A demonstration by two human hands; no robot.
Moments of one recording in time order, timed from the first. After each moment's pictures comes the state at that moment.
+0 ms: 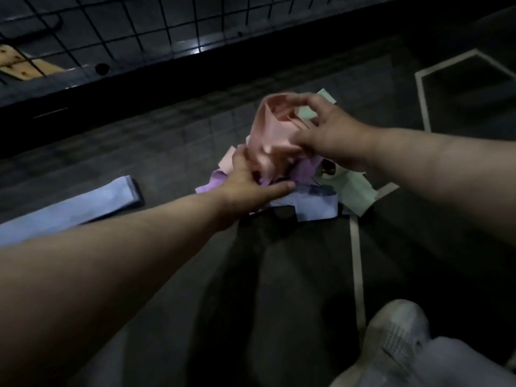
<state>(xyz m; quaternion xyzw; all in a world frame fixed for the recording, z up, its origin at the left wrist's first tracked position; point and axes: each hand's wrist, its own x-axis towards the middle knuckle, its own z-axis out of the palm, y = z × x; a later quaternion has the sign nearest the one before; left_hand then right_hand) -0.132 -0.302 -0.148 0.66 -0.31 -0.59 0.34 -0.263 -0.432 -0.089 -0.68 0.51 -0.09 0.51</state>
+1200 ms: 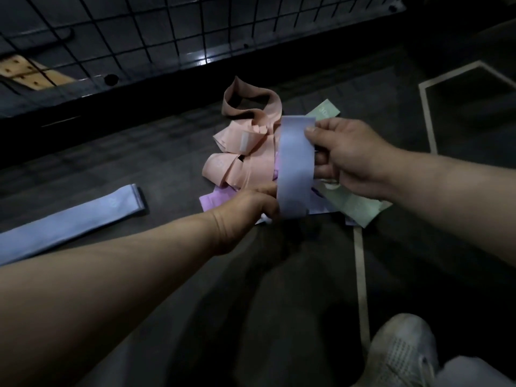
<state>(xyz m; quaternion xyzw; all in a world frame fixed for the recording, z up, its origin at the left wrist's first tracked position) -0.127 -0.288 -0.128 0.49 -0.33 -0.72 0.36 -0.266 -0.410 -0.064 -0.49 0.54 -0.15 0.67</state>
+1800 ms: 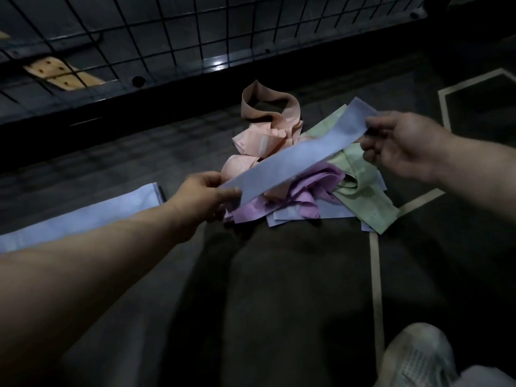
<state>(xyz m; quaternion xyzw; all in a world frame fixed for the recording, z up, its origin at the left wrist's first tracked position) -0.046 -0.269 -0.153 0.71 -0.23 -0.56 0.36 -0.297 -0.460 -0.066 -0.43 0.61 -0.19 0.64</state>
